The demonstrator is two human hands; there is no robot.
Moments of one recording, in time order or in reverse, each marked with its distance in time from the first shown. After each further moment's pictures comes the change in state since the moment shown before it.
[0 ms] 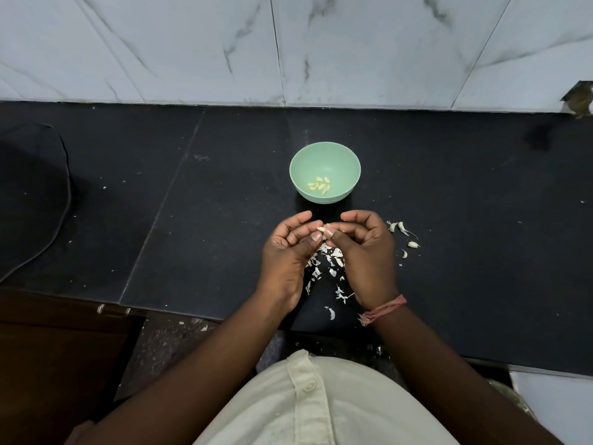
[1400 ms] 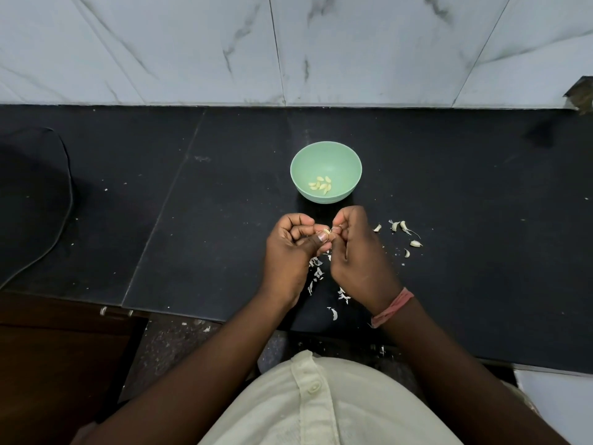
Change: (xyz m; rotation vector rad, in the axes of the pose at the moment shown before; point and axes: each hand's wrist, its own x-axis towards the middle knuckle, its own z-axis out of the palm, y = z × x) left_hand 0.001 0.001 0.003 0.279 -0.019 0.141; right_hand 0.004 0.005 -0.009 -0.730 -0.254 -0.426
